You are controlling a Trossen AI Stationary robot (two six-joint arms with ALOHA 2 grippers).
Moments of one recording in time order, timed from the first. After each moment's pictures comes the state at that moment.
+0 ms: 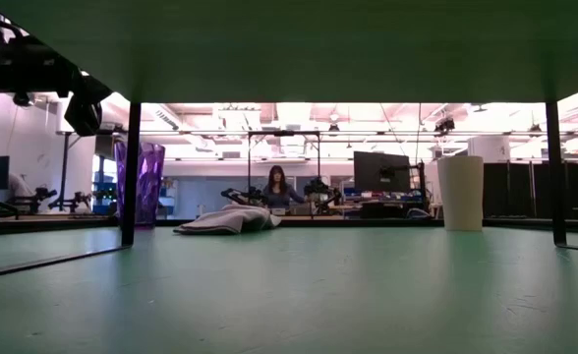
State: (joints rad) left arm -0.05 0.16 0.03 0.27 -0.37 -0.49; right arm 0.41 1.89 2.18 -1.57 -0.03 1.74
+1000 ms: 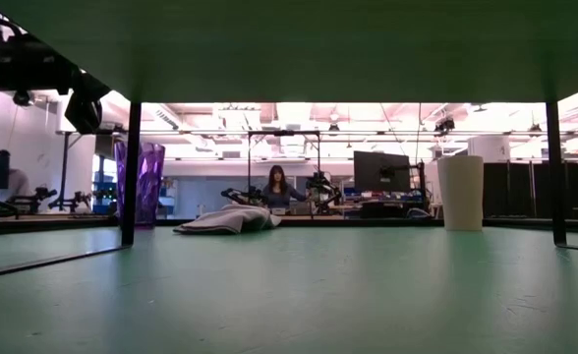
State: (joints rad) left arm -0.05 0.16 0.03 0.29 -0.37 -0.49; right arm -0.19 1.55 1.87 -1.57 0.35 1.15
